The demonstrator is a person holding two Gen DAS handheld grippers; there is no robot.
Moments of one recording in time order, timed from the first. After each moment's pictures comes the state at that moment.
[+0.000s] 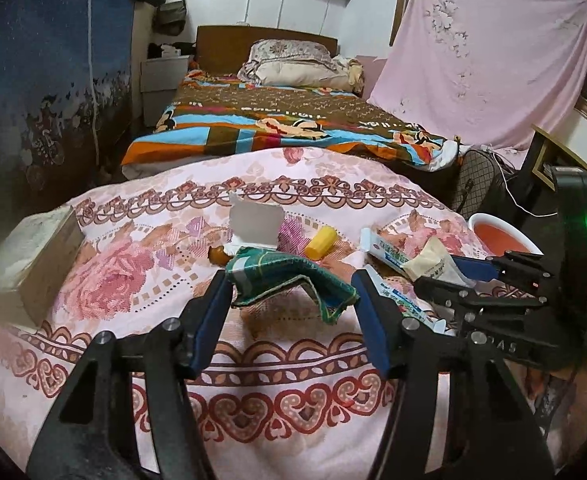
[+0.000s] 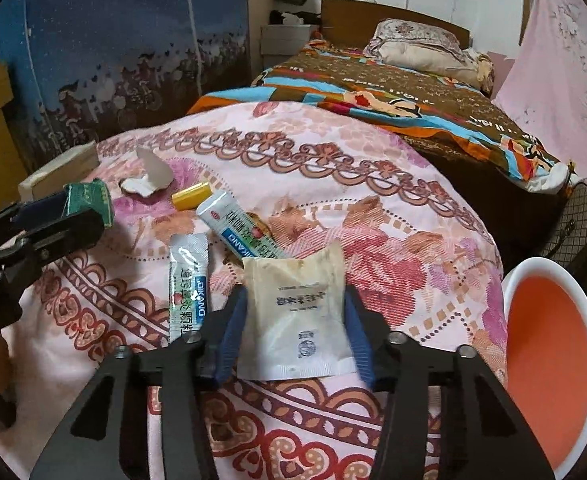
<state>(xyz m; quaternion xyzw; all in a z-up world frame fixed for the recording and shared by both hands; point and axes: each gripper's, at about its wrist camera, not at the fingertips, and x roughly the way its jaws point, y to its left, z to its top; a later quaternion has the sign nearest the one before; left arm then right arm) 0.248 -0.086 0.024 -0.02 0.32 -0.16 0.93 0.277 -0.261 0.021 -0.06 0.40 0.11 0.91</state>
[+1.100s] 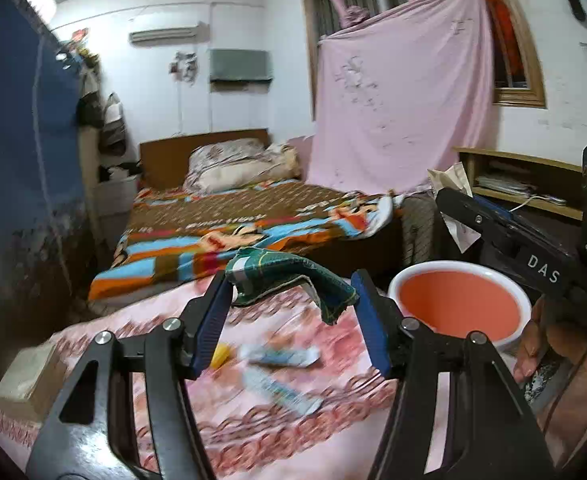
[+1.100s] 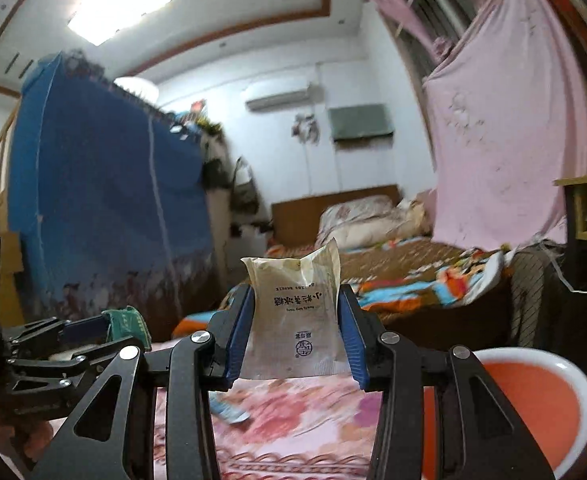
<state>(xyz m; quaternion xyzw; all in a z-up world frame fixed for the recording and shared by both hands) 0.185 -0.166 0.094 0.06 0.12 -0.25 0.96 0.166 -0.352 0.107 0.07 0.01 0.04 1.00</state>
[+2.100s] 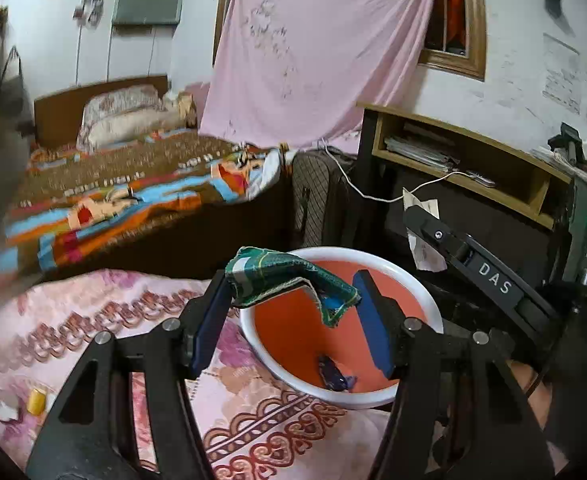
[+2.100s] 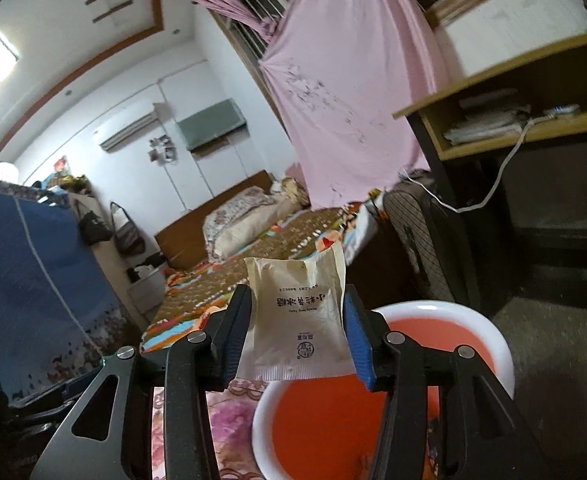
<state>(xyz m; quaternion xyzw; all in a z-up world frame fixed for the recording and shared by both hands) 0.227 -0.307 0.096 0.06 0.25 -0.41 0.88 0.146 -0.487 0.085 0.26 0.05 -0.16 0.95</state>
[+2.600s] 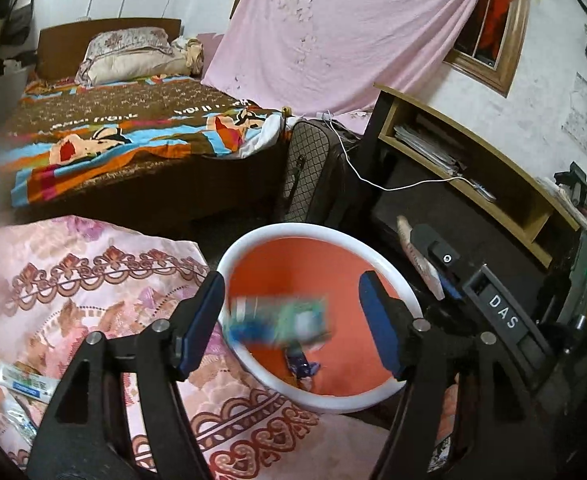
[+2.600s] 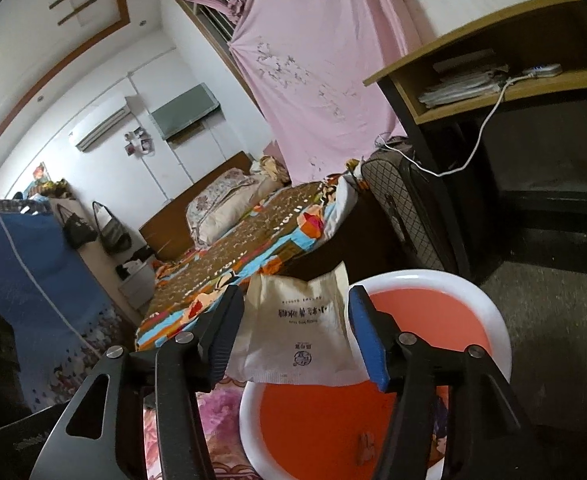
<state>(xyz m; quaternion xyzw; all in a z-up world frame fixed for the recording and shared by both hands) 0.250 -0.323 0.078 -0.01 0.34 -0.41 0.85 0.150 -0.501 0.071 0.30 0.09 -0.17 0.93</state>
